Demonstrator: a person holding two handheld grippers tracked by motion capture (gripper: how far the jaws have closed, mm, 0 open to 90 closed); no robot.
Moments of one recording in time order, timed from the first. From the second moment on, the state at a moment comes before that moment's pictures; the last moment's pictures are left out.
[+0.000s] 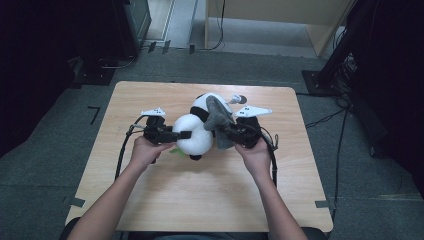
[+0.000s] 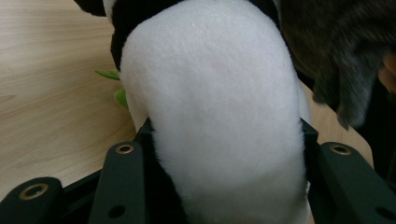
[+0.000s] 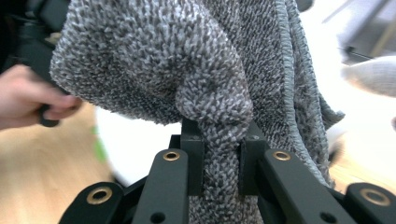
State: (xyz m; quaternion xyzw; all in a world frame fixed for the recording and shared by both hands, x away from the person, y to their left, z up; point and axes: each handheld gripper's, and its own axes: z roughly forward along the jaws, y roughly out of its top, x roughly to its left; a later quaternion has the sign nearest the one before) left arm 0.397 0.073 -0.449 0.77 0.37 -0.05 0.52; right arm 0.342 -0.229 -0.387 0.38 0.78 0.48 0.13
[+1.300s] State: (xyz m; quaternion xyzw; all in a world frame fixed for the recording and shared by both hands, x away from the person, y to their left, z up) left arm 0.388 0.070 -0.444 0.72 0.43 -0.06 0.55; right arm 0.328 -0.146 -0.479 0.31 0.86 0.40 0.09
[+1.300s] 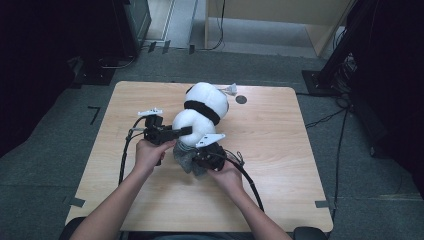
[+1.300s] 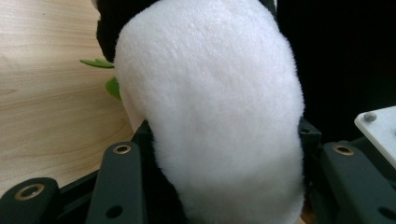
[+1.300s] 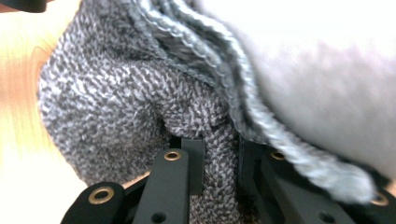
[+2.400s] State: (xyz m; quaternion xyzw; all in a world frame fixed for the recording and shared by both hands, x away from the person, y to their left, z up) left arm 0.395 0.087 -0.455 0.71 0.46 -0.05 0.53; right arm 0.344 -0.239 -0.423 0.43 0.75 0.47 0.14
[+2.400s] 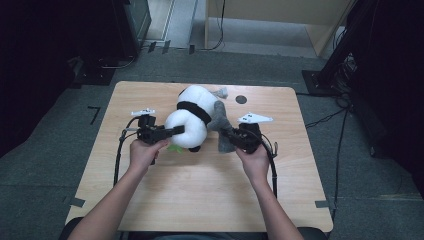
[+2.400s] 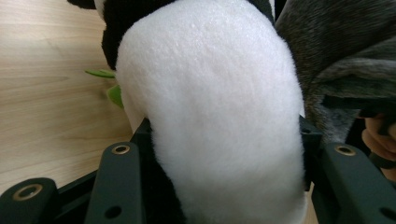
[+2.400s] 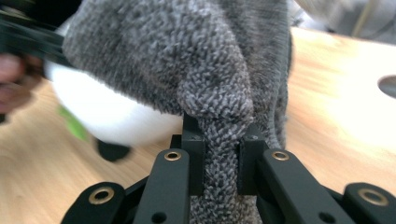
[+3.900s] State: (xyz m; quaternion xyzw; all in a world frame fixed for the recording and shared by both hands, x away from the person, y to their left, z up) left arm 0.389 0.077 -0.451 0.68 0.47 -0.09 0.56; right arm 0.335 -0.158 -0.491 0.36 0.85 0.37 0.12
